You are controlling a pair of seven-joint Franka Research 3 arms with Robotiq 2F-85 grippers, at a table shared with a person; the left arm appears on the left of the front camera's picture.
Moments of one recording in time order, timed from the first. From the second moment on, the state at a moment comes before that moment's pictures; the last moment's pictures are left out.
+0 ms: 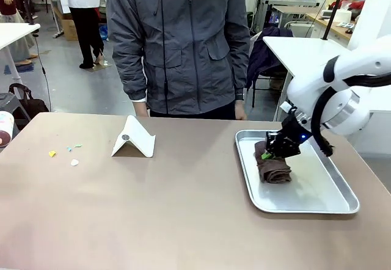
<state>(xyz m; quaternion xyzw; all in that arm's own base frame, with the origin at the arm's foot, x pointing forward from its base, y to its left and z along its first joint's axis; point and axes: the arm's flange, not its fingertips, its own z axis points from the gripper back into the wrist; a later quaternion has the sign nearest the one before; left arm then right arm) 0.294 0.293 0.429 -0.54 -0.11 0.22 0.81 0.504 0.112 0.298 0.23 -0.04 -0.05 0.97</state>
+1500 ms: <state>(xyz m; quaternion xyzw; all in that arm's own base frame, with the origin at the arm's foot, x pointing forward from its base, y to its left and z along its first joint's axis) 0.294 0.293 0.430 -0.54 -0.11 0.22 0.81 0.515 0.026 0.300 0.21 -0.07 -0.13 0.97</state>
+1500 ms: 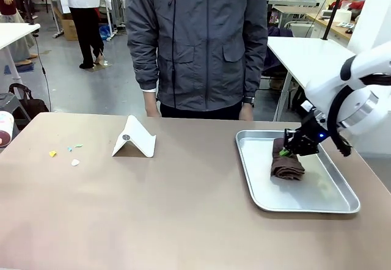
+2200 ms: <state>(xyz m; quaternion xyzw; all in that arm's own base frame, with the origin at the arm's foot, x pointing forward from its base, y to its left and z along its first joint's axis) 0.294 0.293 0.430 -0.54 -0.11 0.22 0.81 0.510 -0.019 0.305 0.22 -0.09 -0.18 0.96</state>
